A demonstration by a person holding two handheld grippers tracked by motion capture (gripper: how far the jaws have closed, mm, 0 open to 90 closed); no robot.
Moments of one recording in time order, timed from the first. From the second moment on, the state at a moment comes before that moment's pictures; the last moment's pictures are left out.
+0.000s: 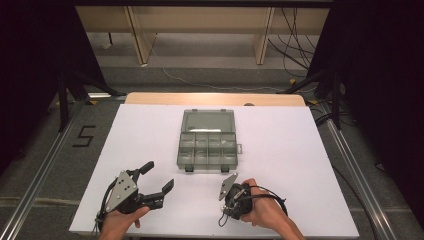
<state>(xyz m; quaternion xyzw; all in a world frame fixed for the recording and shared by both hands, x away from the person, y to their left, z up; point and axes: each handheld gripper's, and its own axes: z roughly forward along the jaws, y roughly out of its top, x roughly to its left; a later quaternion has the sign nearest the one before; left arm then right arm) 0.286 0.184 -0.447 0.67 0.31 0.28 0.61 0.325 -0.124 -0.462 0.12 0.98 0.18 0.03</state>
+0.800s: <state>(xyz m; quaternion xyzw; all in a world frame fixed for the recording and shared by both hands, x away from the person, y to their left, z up) 0.286 0.184 -0.447 0.67 0.31 0.28 0.61 0.328 -0.126 -0.455 0.15 0.97 0.21 0.02</state>
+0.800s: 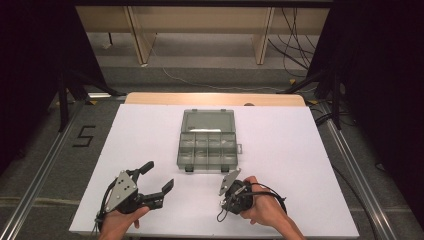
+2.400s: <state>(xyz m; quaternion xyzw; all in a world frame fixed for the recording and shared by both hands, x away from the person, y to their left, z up) 0.286 0.185 -0.446 0.67 0.32 0.28 0.61 0.384 -0.138 -0.395 0.24 0.88 0.40 0.12</state>
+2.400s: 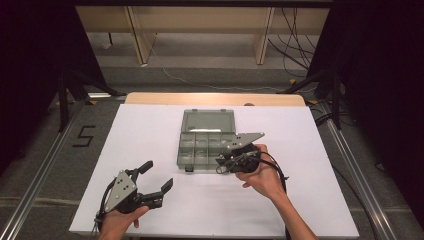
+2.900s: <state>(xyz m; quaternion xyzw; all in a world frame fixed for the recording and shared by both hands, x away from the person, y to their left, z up) 0.287 0.184 -0.447 0.67 0.31 0.28 0.61 0.408 -0.124 -0.400 0.26 0.87 0.39 0.13</state>
